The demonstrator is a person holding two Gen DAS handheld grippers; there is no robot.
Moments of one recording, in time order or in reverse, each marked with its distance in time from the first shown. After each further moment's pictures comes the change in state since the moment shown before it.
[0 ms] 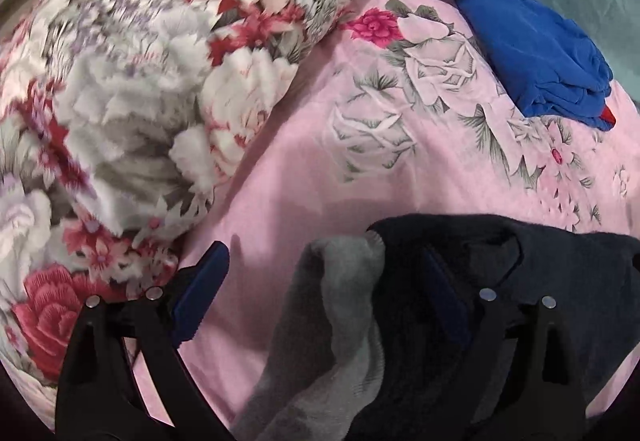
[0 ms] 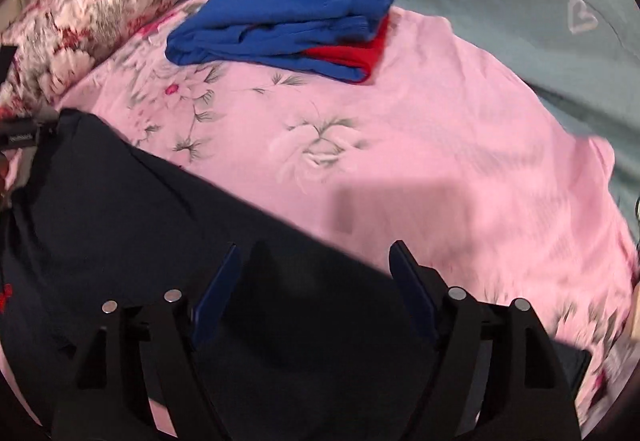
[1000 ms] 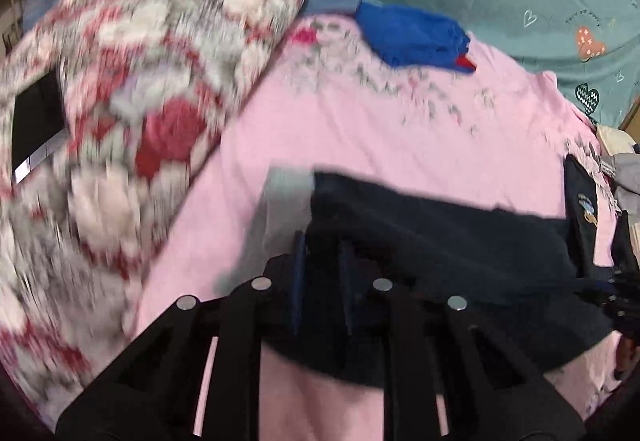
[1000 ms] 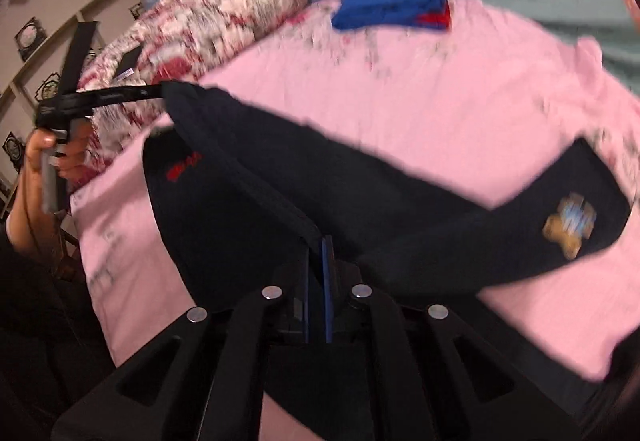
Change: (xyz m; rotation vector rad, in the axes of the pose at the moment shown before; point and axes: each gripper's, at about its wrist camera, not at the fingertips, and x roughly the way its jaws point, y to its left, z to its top) left arm -0.145 0.055 -0.143 0.091 -0.053 -0.259; right arm -0.136 0.098 -0.196 0.130 -0.068 0.342
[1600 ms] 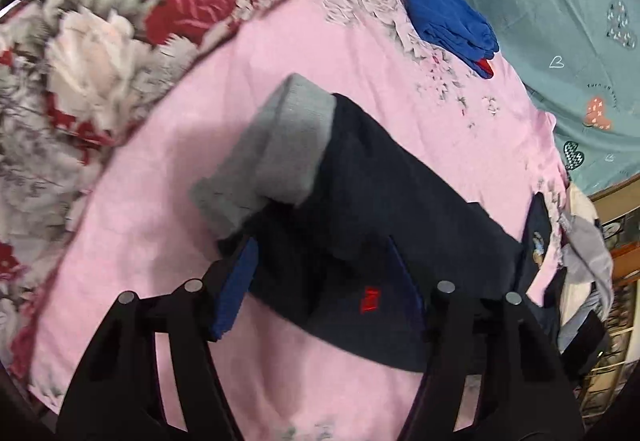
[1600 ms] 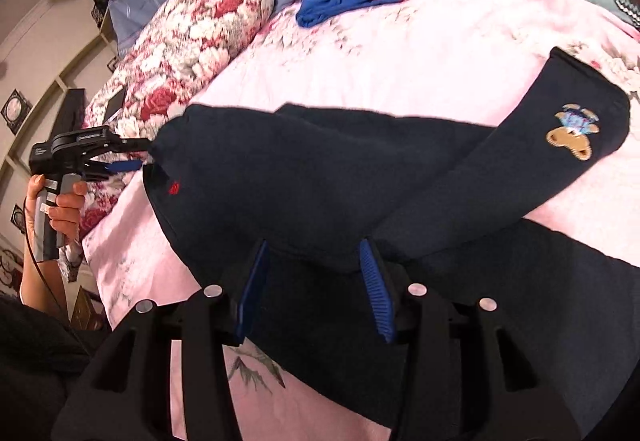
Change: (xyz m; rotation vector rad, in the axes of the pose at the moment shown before) left arm 0.022 0.029 -0.006 -0.323 0.201 -0.187; right arm -0.018 -0.006 -0.036 0.201 -0.111 0.045
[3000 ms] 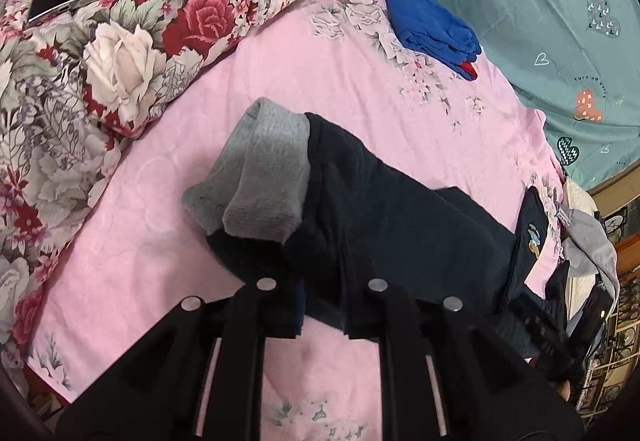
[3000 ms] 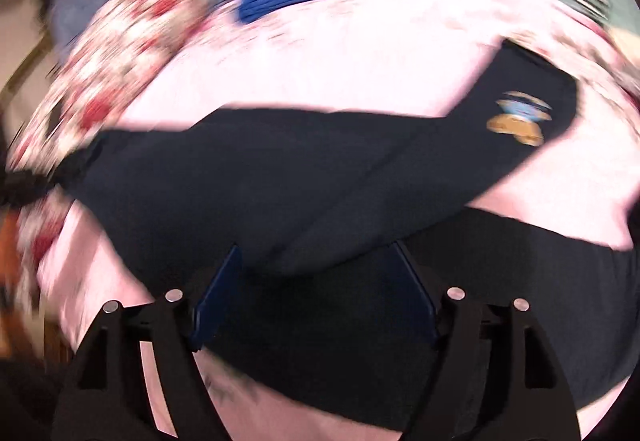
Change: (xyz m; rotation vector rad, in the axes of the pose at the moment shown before) left arm -0.030 -0.008 -0.031 0.055 -0.082 0.016; right arm 0.009 -0.006 0.008 0.122 0.020 -0.276
